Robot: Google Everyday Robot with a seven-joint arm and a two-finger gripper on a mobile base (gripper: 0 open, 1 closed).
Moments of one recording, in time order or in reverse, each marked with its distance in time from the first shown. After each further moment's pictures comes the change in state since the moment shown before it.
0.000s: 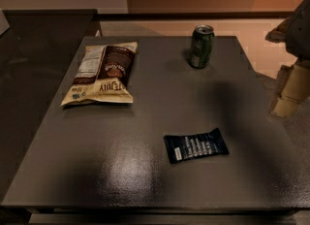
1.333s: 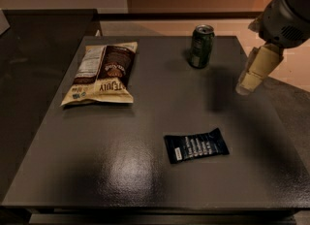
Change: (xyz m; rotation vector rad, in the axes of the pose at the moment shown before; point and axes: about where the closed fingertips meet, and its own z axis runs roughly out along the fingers) arm -0.024 -0.073 0.044 0.040 -0.111 0.083
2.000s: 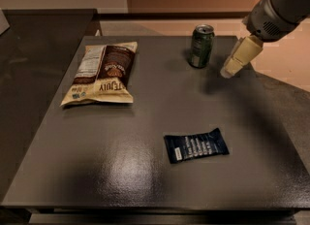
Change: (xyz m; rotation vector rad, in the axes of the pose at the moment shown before) arm -0.012 -0.060 0.041 0.047 -0.108 0.109
